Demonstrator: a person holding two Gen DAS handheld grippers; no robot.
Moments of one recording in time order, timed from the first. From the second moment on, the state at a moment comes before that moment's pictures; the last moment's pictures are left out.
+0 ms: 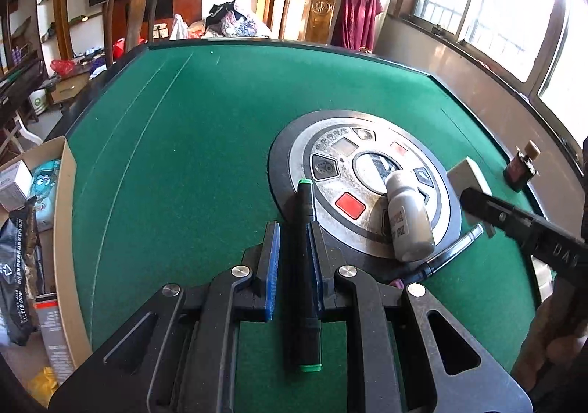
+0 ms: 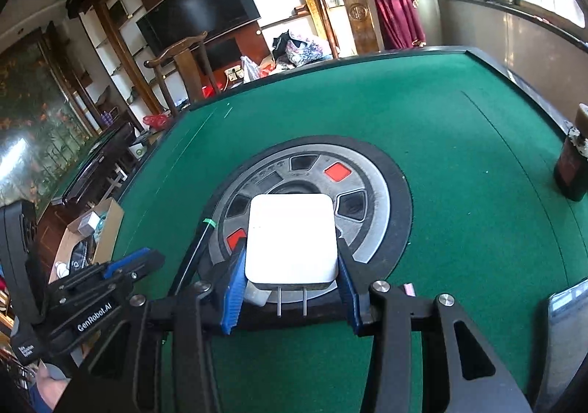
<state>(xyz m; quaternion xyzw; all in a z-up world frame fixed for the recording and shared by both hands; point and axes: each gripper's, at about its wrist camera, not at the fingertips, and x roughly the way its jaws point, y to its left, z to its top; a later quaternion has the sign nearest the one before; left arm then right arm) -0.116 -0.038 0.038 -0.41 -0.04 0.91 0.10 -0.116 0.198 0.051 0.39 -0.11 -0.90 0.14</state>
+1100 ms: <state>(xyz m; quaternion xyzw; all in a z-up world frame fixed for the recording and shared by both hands) -0.027 -0.075 0.073 -0.38 -0.08 0.92 0.08 -0.082 0.138 0.051 0.39 -0.06 -0.89 0.22</state>
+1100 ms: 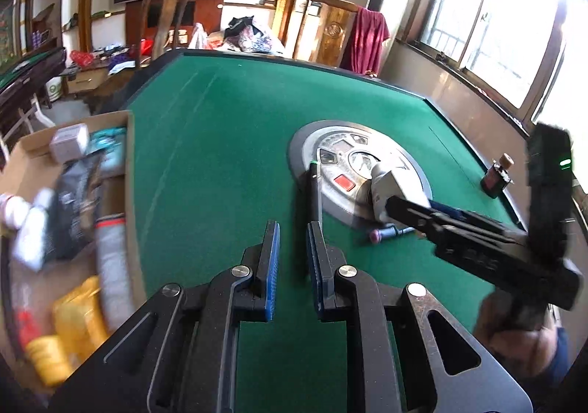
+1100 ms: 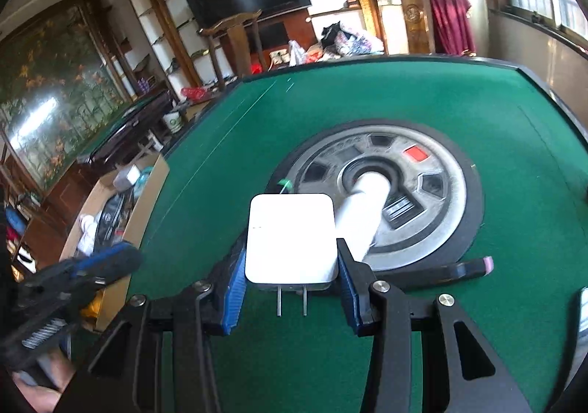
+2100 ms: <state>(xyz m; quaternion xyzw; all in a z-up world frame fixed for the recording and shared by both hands) 0.072 -0.213 0.107 -0.33 -0.17 0.93 -0.02 -0.018 0.053 0.059 0.39 -0.04 -0.87 0.31</state>
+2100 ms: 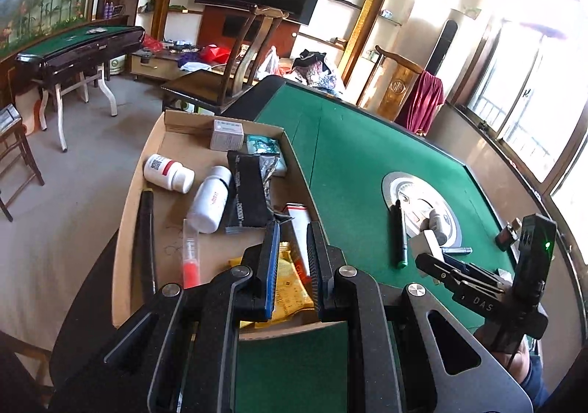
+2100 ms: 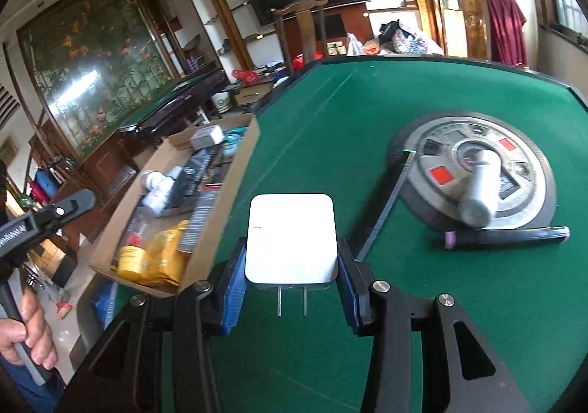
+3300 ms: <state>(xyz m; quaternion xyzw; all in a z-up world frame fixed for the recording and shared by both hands) -0.093 -0.355 0.048 -0.46 -0.23 0.86 -0.03 -0.033 -0.155 0.051 0.47 0.07 -0.79 0.39</state>
